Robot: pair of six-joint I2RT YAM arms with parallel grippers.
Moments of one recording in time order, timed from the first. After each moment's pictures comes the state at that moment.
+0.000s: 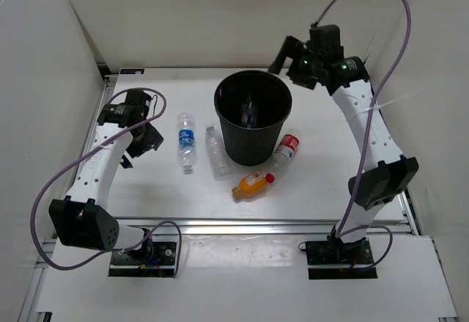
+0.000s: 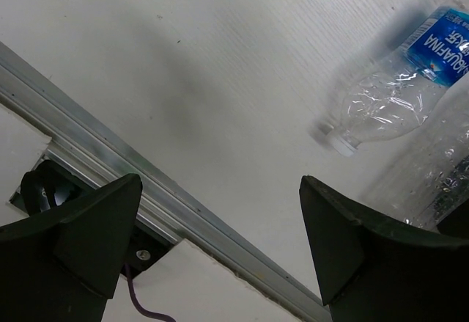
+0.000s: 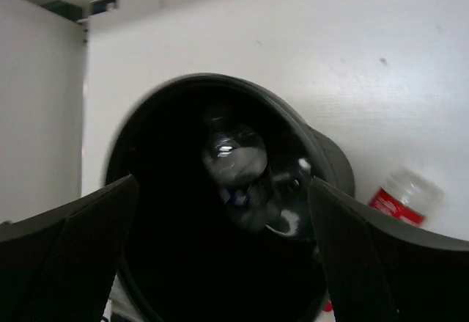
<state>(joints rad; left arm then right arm) -0.15 1.37 1.38 -1.31 -0.36 -0.84 0.38 1.77 2.14 -0.88 -0.10 0.58</state>
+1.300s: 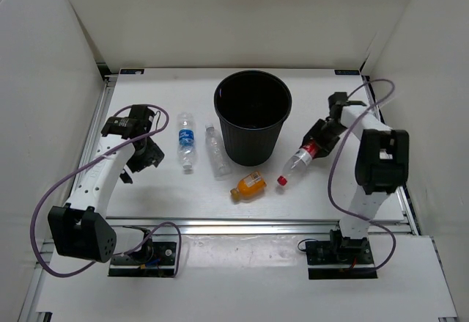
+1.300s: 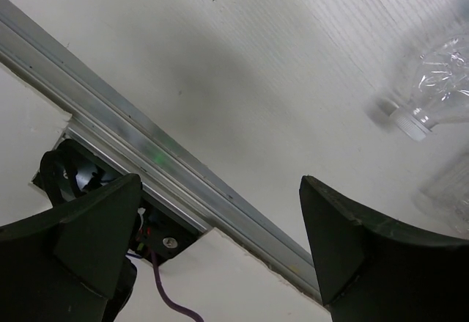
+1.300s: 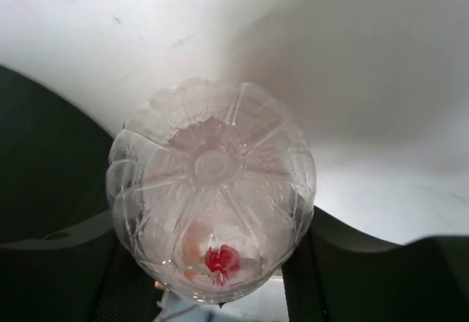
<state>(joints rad) -0.17 1.29 1.20 -1.31 -0.36 -0.84 0.04 1.91 1.33 -0.86 -0.29 0.68</state>
